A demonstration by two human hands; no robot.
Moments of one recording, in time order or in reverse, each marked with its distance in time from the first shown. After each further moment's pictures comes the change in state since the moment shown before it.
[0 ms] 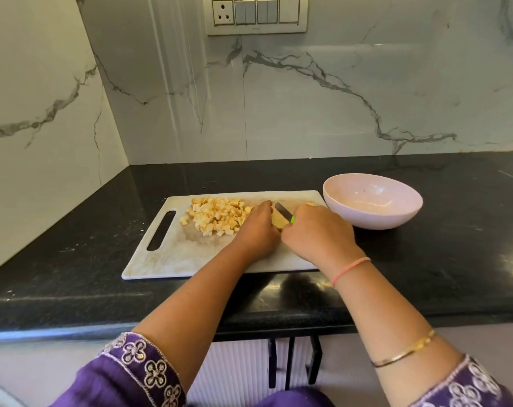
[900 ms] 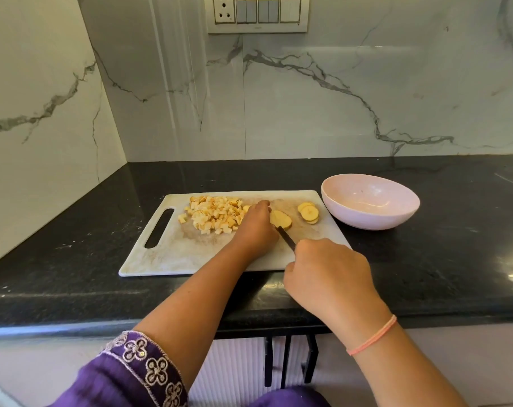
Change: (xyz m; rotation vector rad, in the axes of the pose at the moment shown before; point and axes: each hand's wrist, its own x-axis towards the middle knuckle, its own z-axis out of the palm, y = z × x) left_hand 0.002 -0.004 0.004 -0.031 0.048 -0.043; right_hand -0.057 0.002 0.003 -0.126 0.015 -0.145
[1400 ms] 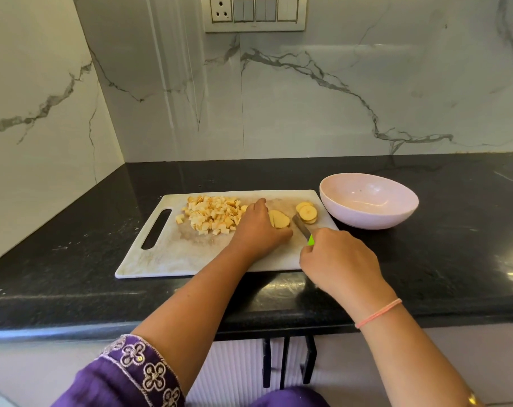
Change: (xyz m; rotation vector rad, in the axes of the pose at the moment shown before) left_hand -0.003 0.006 -0.002 0.026 0.035 -0.017; right_hand 0.022 0.026 0.006 0.160 -0.023 0.182
